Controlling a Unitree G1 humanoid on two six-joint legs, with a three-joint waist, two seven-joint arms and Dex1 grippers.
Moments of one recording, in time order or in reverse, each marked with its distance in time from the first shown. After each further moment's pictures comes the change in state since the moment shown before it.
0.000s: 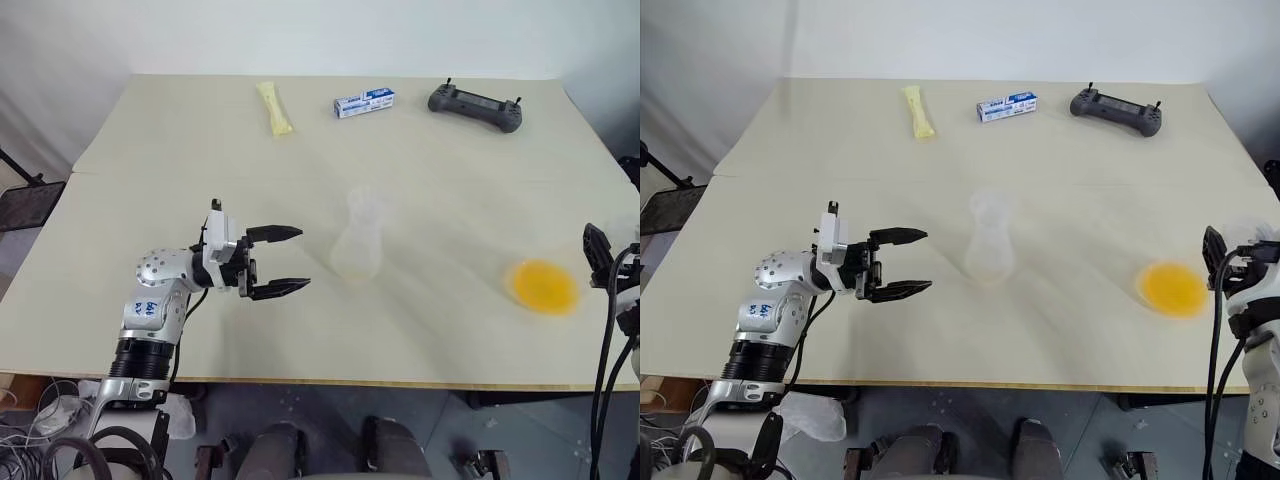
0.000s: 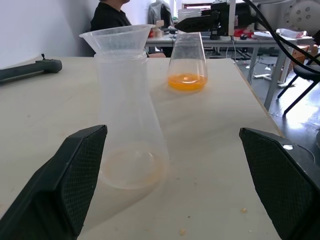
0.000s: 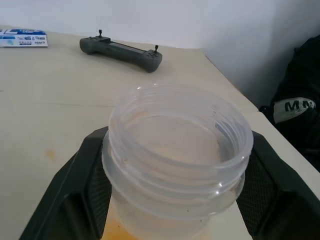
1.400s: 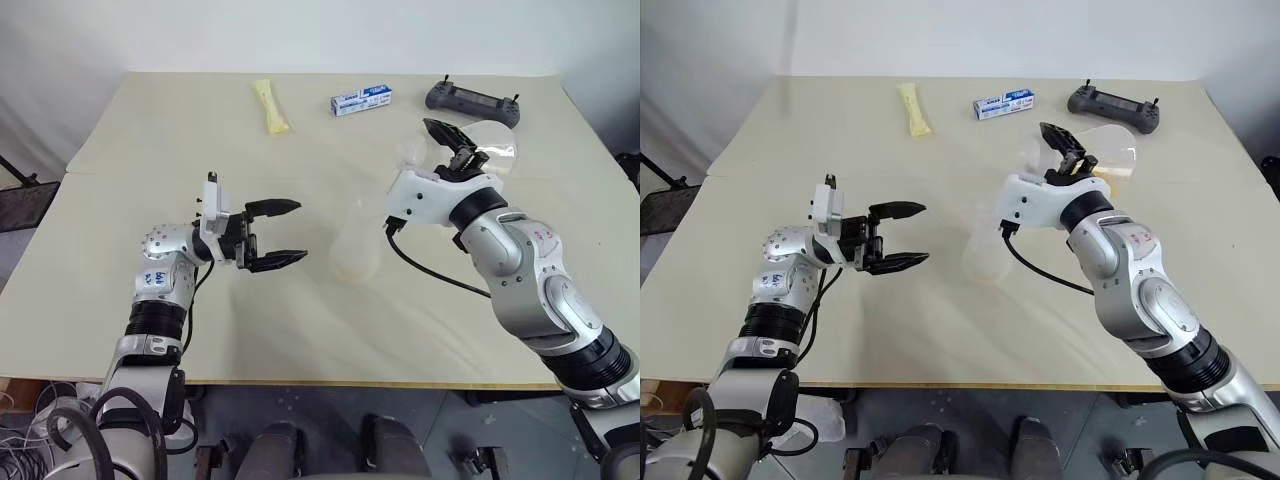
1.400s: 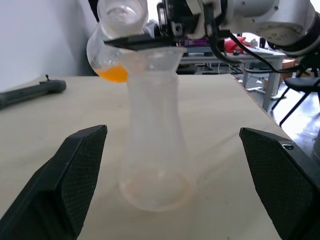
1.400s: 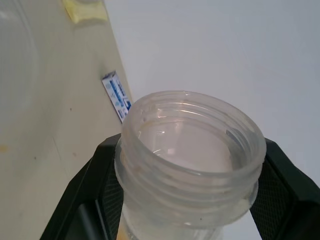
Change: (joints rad) left arm -0.224 -0.044 0.058 0.334 -0.009 -0.126 -0.127; right arm -0.657 -0.210 1.055 0.004 -1.014 -0.036 0.084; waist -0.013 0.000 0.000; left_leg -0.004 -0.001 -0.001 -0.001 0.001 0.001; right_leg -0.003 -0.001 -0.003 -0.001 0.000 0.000
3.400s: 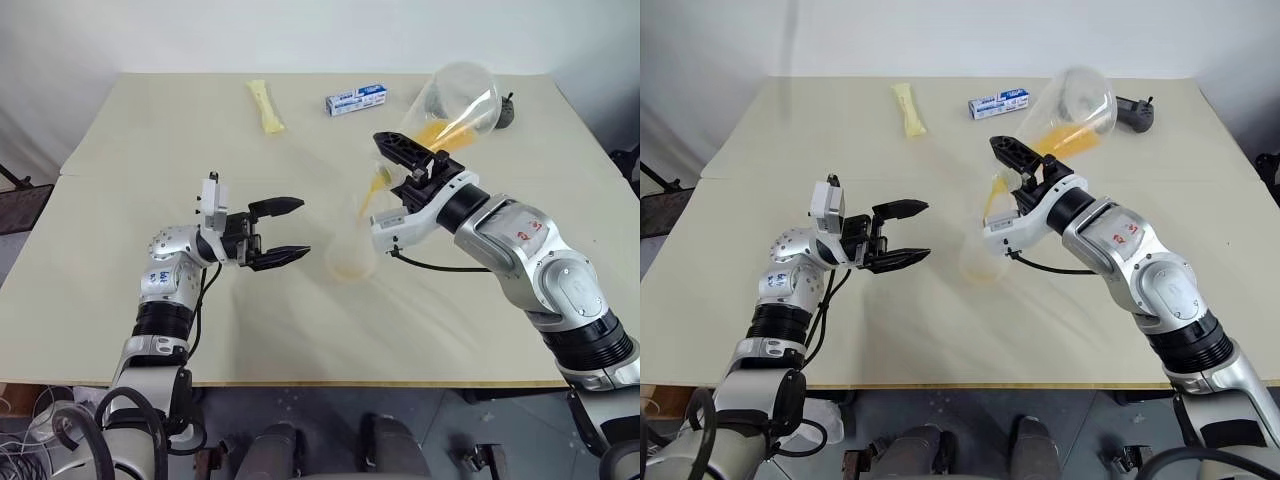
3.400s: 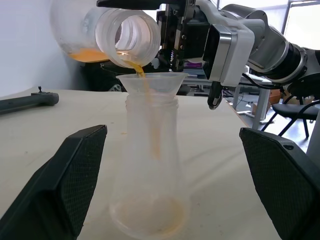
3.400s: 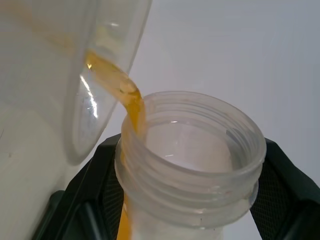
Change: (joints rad) left arm 0.003 -0.039 0.019 -0.003 -0.029 0.070 -0.022; right arm -0.034 0.007 -0.093 0.162 -0.419 -0.621 0.099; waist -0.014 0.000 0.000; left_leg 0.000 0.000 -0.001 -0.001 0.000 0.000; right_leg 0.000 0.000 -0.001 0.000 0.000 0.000
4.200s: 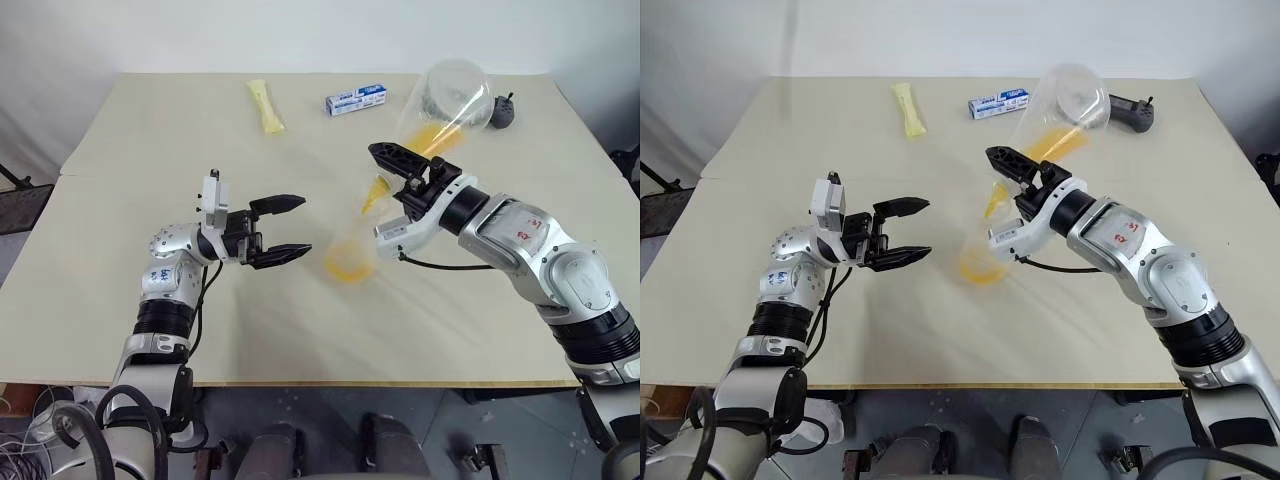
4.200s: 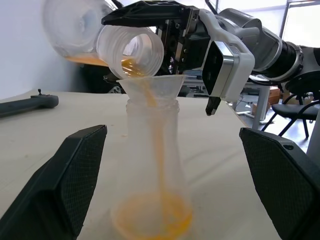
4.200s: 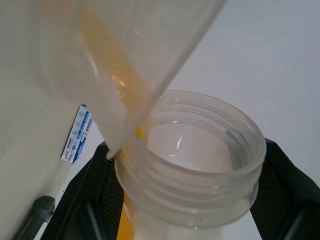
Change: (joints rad) left arm -0.011 -0.004 0.000 0.004 0.000 0.000 0.000; right arm -0.022 -0.040 -0.003 0.065 -0.033 -0.140 -0.050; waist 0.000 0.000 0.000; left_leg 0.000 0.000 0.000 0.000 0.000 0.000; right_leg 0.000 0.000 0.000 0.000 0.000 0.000
